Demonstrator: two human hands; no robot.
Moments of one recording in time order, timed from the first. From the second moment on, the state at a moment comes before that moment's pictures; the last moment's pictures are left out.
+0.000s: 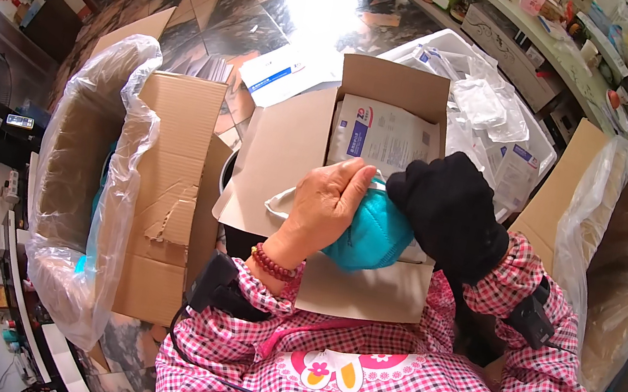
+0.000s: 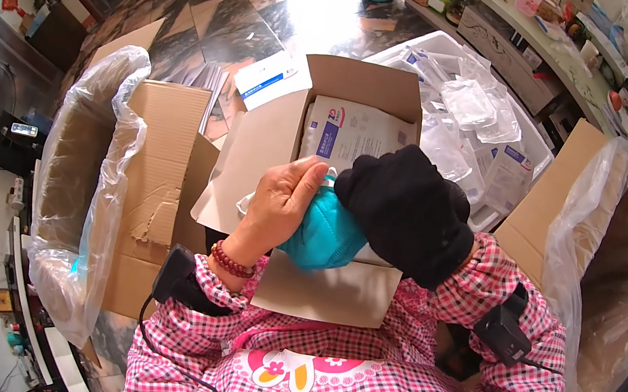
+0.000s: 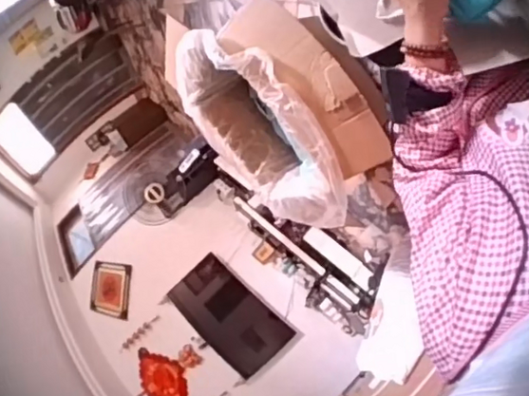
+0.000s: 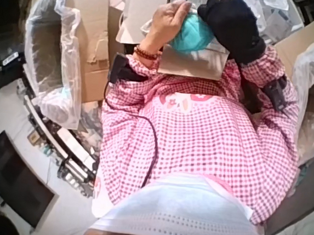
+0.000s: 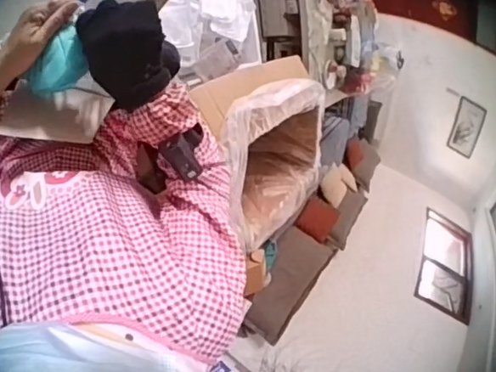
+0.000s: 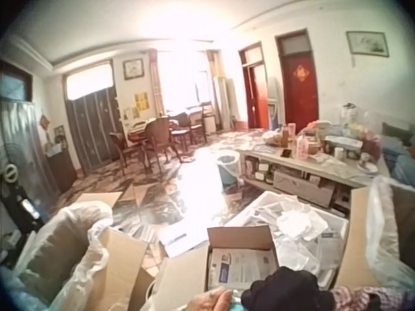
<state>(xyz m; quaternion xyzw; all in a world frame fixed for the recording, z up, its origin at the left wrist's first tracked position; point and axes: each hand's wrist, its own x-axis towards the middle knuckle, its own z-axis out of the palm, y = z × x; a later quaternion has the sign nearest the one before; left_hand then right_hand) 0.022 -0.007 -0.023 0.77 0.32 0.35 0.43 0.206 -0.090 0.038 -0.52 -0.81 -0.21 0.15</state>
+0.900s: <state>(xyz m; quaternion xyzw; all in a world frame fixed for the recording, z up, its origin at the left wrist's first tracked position) -0.004 0.030 0.016 0.84 0.25 0.33 0.34 0.206 -0.072 0.035 -0.51 -0.55 0.51 0.42</state>
